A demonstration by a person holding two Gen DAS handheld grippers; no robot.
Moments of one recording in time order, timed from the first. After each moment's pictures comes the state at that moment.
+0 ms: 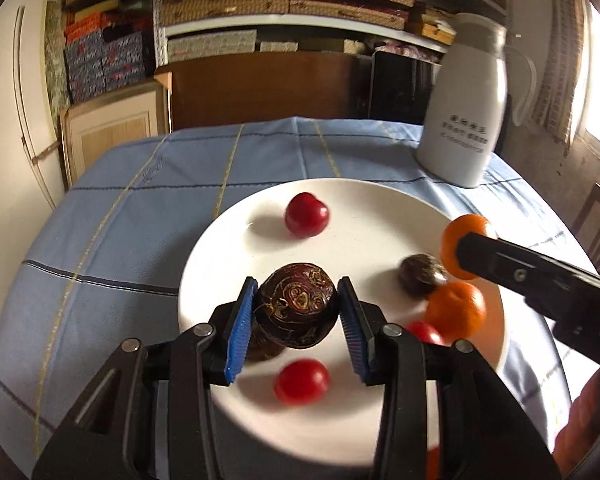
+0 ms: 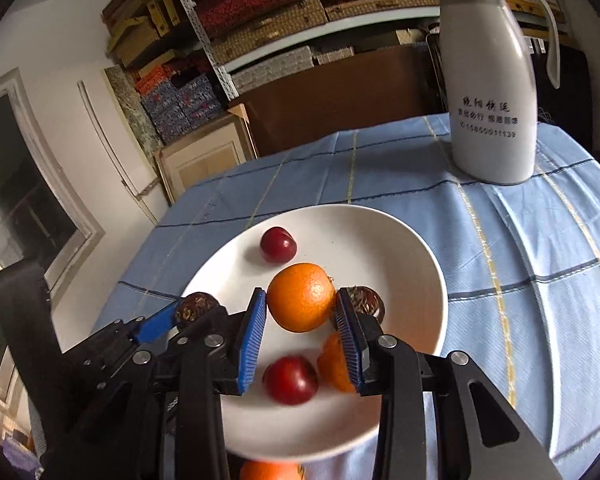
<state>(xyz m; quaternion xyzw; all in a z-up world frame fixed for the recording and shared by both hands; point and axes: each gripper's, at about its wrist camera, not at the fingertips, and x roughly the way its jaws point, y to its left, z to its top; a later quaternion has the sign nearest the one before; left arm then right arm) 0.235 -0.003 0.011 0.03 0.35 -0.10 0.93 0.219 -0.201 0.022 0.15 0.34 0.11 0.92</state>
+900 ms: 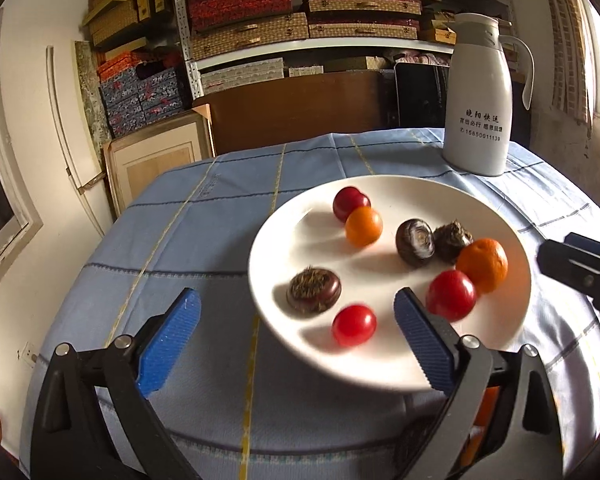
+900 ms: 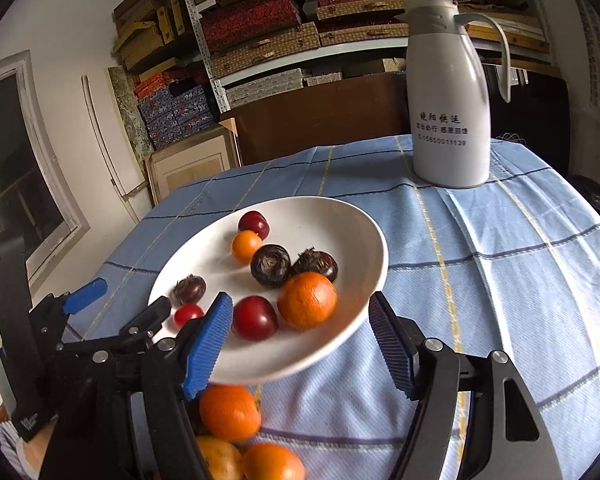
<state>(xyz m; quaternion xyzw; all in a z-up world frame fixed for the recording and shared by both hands) 0.165 0.012 0.011 0.09 0.29 -0.02 0.95 0.138 -0.220 0.009 0.11 0.29 0.08 0.95</state>
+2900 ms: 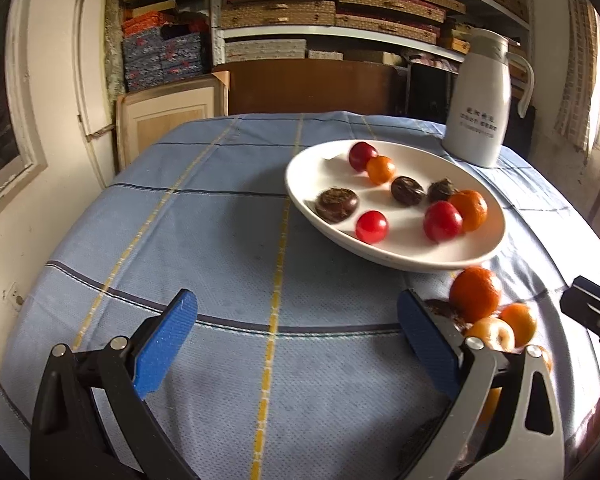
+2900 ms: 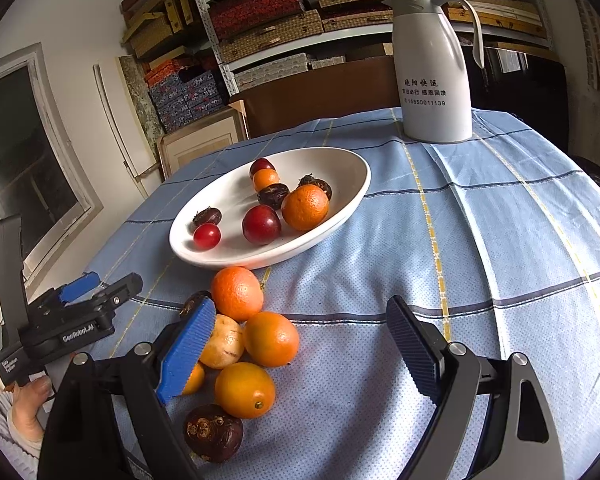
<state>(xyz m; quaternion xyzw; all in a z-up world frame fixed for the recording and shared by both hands) 0.095 0.060 -0.006 0.02 0.33 -0.04 0.94 0.059 -0.228 -0.020 0.12 0.31 0.09 0.94</state>
